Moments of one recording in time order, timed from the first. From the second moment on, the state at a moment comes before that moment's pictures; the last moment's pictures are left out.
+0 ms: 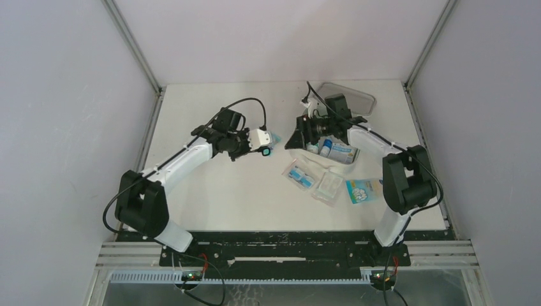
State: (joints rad) left arm -0.46 1.55 1.17 -0.61 0.24 0.87; right arm 0.33 1.72 1.22 -0.27 -0.88 0.13
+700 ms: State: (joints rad) left arm -0.55 1.50 1.15 -0.58 0.23 0.75; right arm 0.43 1.91 1.28 0.01 -1.06 0.45
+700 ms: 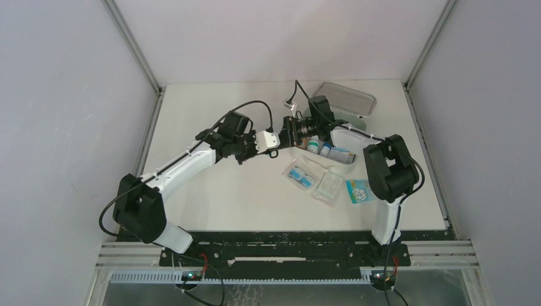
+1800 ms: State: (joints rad) left arm -0.57 1.40 1.15 -0.51 0.11 0.70; right arm 0.20 1.83 1.29 -0.05 -1.07 0.43
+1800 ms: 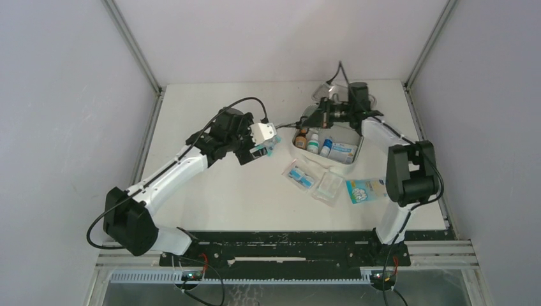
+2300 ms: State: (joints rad) left arm -0.57 1.36 1.15 -0.48 0.06 0.66; right arm -0.14 1.72 1.25 -0.22 -0.90 0.31
